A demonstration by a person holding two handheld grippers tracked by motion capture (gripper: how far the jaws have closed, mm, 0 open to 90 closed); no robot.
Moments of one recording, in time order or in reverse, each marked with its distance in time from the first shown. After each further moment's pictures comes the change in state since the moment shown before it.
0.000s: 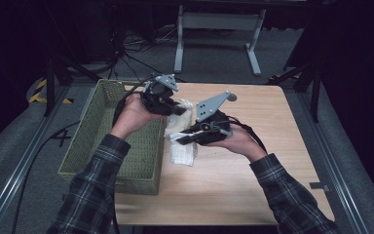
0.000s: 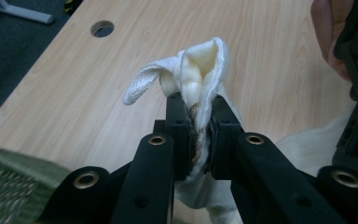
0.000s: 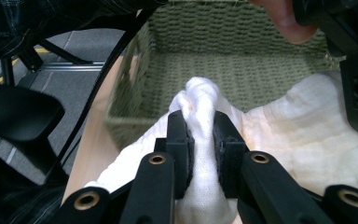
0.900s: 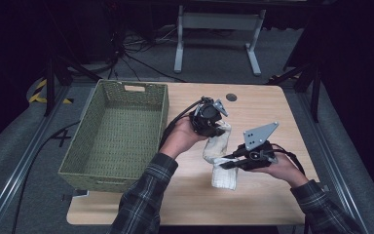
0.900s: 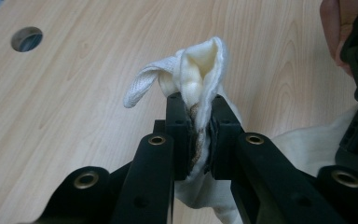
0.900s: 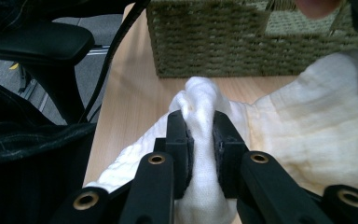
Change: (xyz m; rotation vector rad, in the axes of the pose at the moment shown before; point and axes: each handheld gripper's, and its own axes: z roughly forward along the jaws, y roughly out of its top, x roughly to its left) left arm -0.071 0.054 0.105 0.066 -0.028 0.005; right arm 0.039 -0.117 -0.064 0.008 0.010 0.051
